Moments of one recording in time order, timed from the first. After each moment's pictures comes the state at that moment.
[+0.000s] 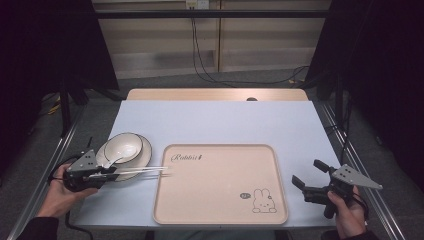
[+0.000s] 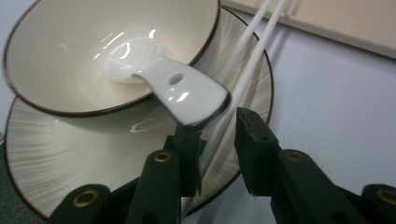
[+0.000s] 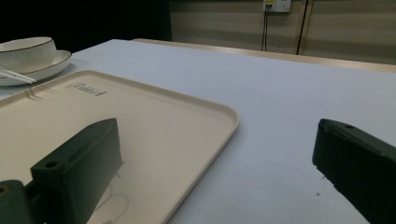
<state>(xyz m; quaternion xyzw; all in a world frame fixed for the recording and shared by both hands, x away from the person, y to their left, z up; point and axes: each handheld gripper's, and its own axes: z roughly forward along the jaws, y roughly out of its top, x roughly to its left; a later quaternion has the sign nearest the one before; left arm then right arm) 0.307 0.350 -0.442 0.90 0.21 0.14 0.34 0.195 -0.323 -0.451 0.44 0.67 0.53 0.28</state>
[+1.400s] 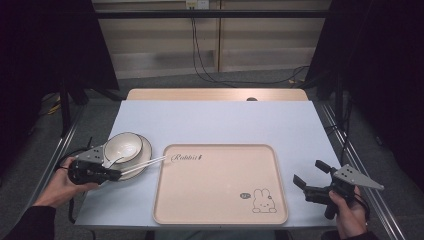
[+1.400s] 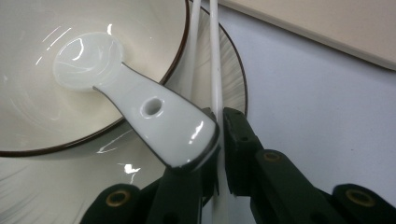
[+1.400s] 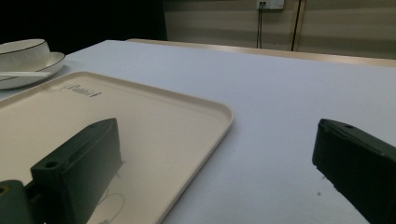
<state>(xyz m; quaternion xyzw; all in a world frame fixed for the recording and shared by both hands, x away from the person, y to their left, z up) 0.327 0.341 -0.433 0.93 0.18 0.04 0.32 0.194 -0.324 -0.451 0.46 0.66 0.53 0.28</state>
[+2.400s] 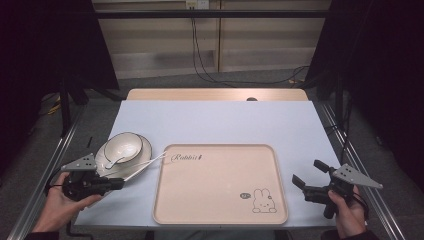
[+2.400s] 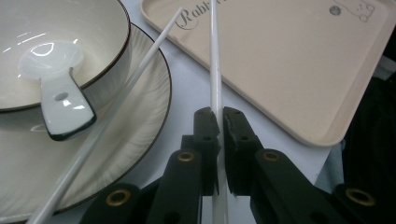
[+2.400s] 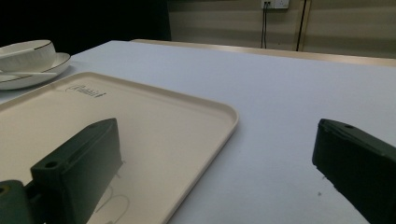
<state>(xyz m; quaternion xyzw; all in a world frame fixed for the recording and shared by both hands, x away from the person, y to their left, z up) 0.270 0.324 -0.413 0.86 0.32 0.03 0.40 0.196 -0.323 -0.452 0.45 0.66 0.53 0.27</state>
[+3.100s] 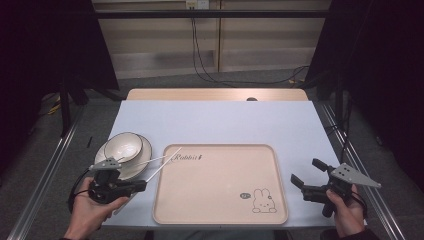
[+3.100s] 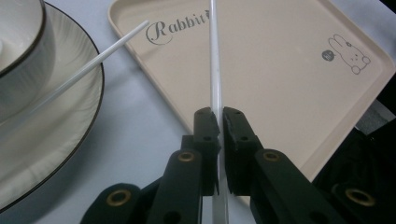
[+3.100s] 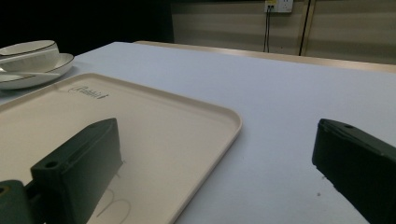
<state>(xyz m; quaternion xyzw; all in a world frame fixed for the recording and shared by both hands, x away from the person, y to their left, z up) 0.253 0.257 -0.410 0.82 0.41 0.02 0.40 0.199 -0.321 -0.451 0.44 0.67 0.53 0.28</state>
